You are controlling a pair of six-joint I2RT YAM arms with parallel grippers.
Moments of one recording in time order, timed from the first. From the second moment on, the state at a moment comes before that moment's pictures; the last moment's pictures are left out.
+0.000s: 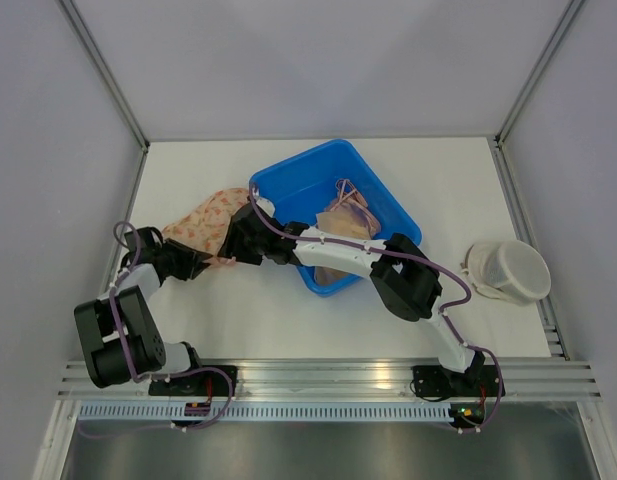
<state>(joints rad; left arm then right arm) 0.36 1.34 0.55 -0.15 0.48 -0.86 1.03 2.23 1.80 -0.24 0.05 1.06</state>
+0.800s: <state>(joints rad) 0.36 1.45 0.68 -0.10 0.61 -0.87 1.03 2.23 1.76 -0.20 0.05 1.33</state>
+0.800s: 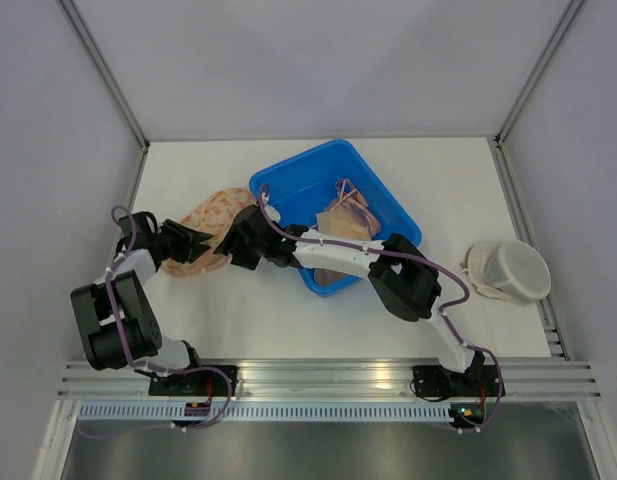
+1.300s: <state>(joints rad) 0.46 1.42 0.83 -0.27 0.52 -0.80 1.04 2.36 1.90 -0.21 0.04 1.43</state>
